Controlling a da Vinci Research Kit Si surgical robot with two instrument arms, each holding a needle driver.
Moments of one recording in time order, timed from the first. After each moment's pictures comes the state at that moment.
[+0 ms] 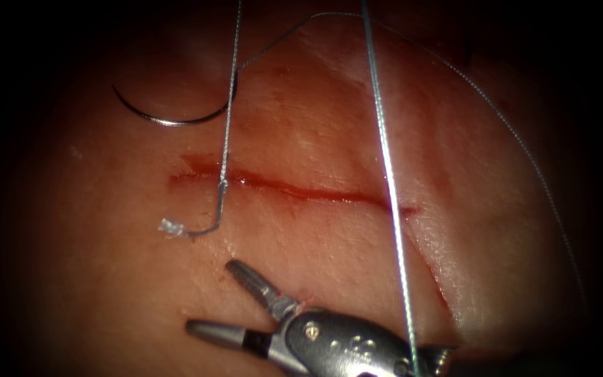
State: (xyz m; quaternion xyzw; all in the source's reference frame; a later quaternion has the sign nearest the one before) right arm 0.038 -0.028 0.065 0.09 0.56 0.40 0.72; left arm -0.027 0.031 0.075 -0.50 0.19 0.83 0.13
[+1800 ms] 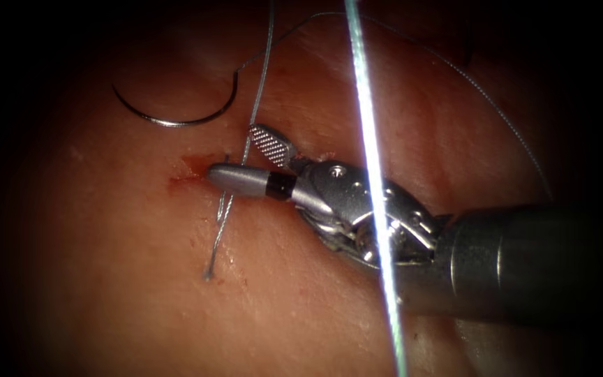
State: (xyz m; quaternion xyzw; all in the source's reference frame) right arm 0.037 -0.017 0.071 0.16 0.55 0.50 0.65; left arm -0.026 0.026 0.059 -0.61 0.04 0.77 0.17
